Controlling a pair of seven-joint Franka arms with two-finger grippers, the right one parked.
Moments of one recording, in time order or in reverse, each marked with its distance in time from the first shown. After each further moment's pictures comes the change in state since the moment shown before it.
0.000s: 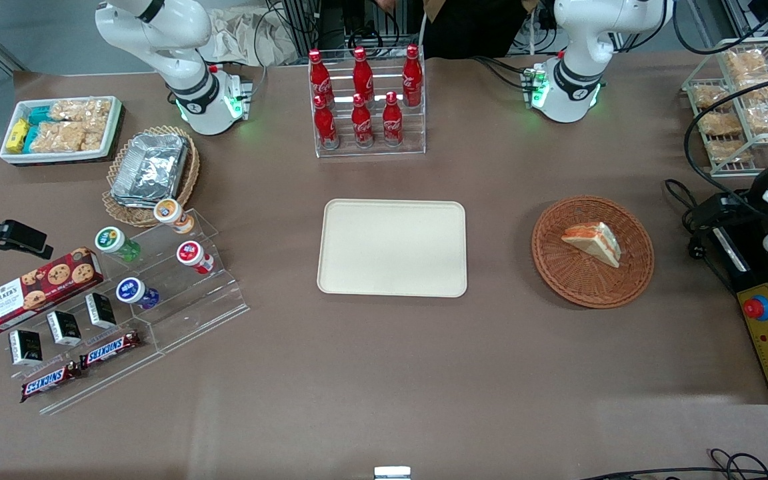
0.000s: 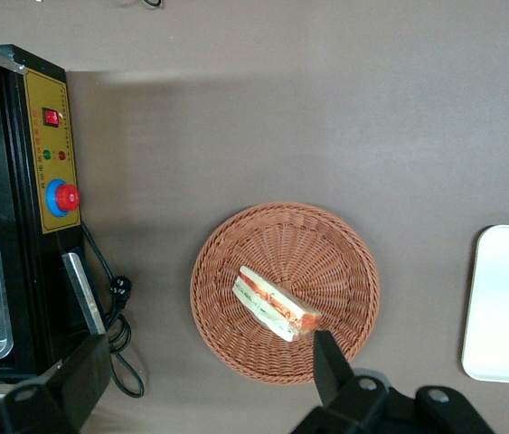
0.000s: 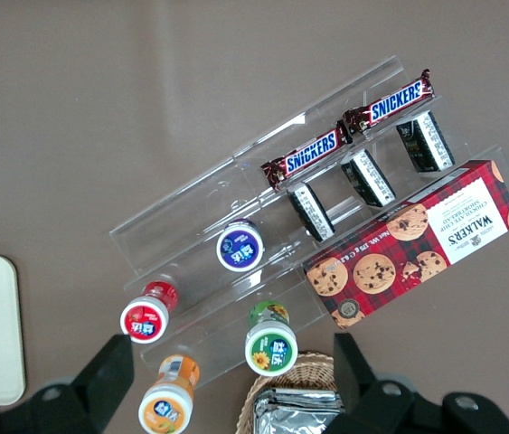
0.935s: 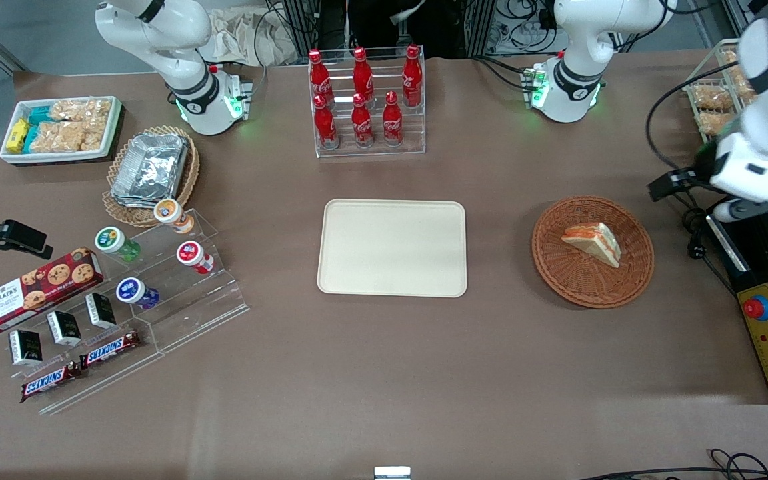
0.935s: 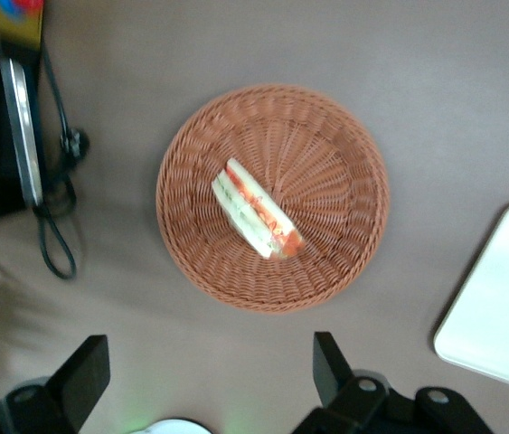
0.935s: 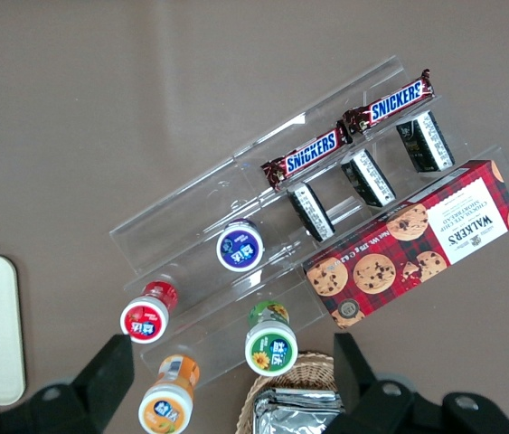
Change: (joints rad) arm -0.002 -0.263 -0.016 -0.538 -0.029 0.119 -0.405
